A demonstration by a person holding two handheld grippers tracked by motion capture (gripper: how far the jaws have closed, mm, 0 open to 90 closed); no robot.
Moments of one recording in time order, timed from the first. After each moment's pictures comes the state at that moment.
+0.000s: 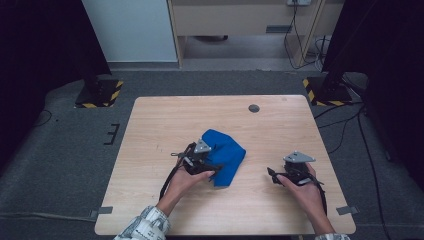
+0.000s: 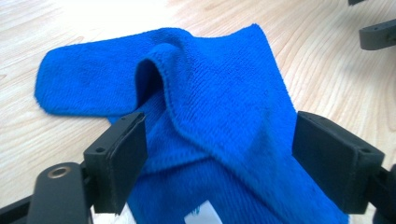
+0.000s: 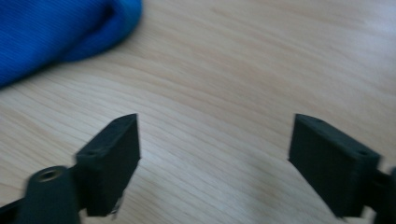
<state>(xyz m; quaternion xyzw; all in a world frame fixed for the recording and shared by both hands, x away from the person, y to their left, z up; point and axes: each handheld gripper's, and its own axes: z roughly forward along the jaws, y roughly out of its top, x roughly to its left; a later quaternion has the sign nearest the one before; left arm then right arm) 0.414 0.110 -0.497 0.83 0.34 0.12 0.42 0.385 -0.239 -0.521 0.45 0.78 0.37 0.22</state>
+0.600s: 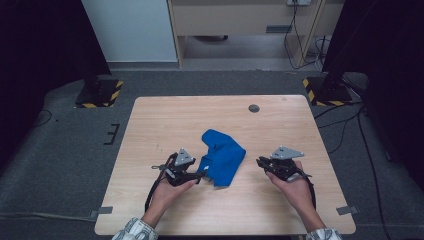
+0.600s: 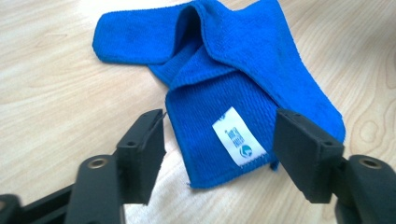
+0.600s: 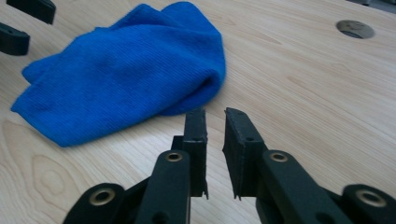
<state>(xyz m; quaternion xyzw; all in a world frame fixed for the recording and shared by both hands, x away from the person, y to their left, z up) 0.378 0.155 -0.501 0.82 0.36 0.15 0.42 0.387 -0.197 -0.491 0.36 0.81 0.42 0.19</state>
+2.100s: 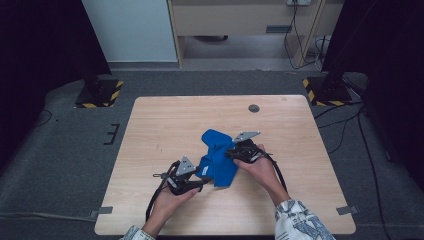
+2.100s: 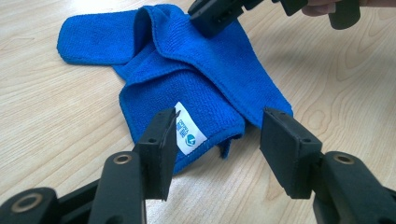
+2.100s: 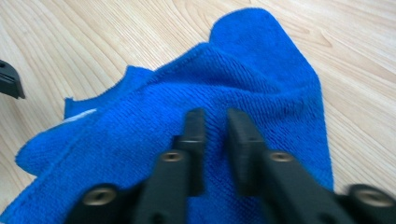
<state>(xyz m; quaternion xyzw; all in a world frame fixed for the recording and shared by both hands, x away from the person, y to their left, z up) 0.353 0.146 -0.499 0.83 0.34 0.14 0.43 0.452 -0.100 -0.500 0.33 0.85 0.40 0.10</state>
